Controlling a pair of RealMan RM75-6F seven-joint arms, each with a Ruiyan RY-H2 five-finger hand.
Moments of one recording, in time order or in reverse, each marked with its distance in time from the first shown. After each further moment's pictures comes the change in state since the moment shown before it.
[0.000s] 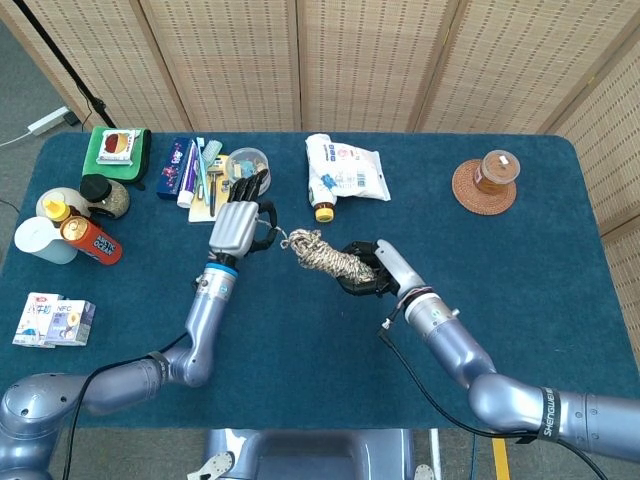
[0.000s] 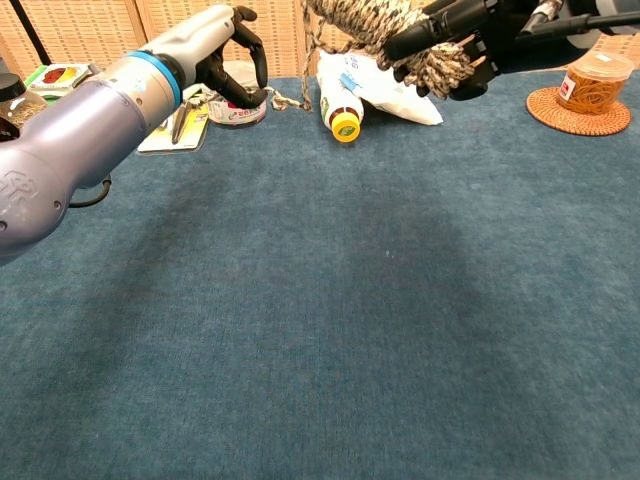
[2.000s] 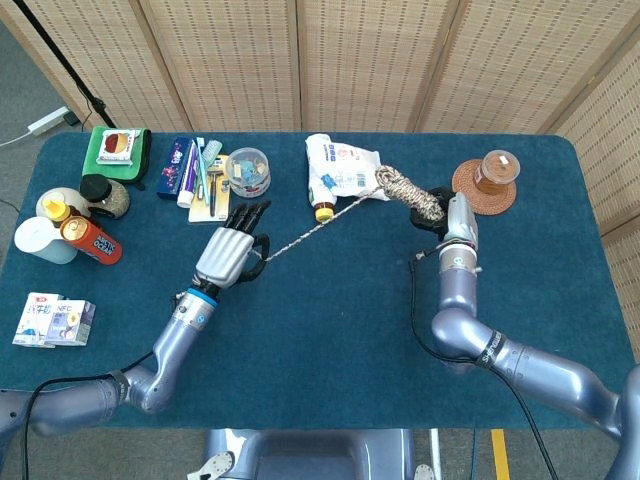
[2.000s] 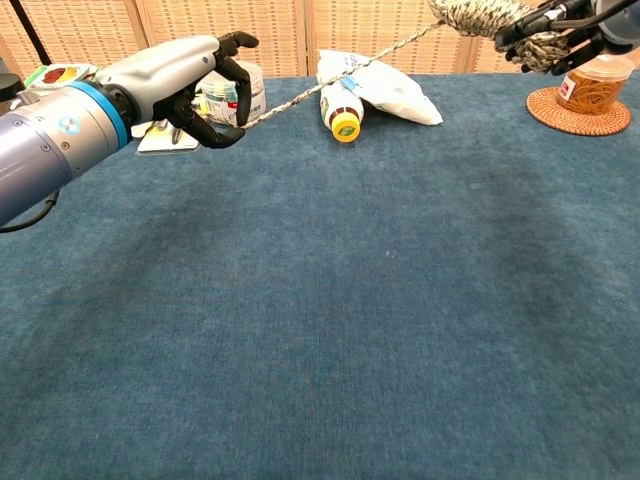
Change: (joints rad) left arm 0.153 0.143 0.127 -0.188 0.265 -0.003 -0.001; right arm 0.048 -0.307 0.116 0.532 0.197 0.361 -0.257
